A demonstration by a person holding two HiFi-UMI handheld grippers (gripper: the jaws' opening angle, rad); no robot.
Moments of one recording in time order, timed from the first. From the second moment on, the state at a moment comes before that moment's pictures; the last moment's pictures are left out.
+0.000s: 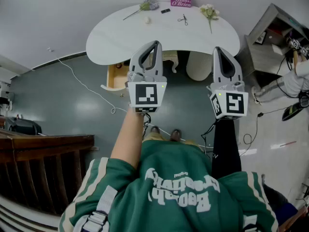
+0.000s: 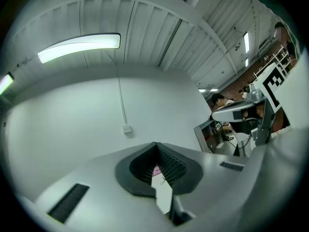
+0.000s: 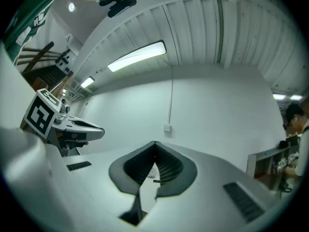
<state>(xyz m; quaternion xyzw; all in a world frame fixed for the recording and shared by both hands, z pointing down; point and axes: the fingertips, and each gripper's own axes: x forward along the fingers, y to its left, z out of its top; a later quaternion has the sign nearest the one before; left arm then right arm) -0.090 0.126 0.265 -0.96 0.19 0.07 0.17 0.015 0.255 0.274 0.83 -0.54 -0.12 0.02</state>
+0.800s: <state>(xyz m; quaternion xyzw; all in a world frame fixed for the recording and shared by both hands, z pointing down) -0.094 0.125 0.274 -0.97 0.19 0.05 0.16 0.022 0.256 0.294 0.83 -0.54 -0.12 0.01</state>
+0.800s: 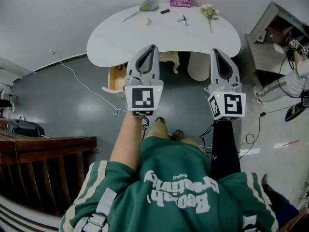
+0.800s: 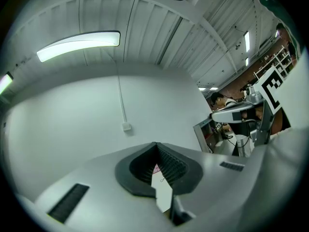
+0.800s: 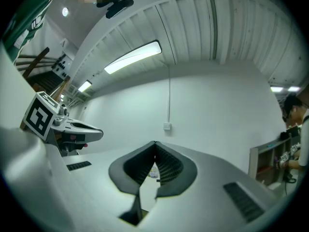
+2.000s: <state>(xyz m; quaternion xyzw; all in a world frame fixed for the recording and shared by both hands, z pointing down) 0.064 -0.147 0.271 -0.96 0.19 0.07 0.18 0.167 -0.001 0.291 0.84 -0.53 -0.12 0.05</state>
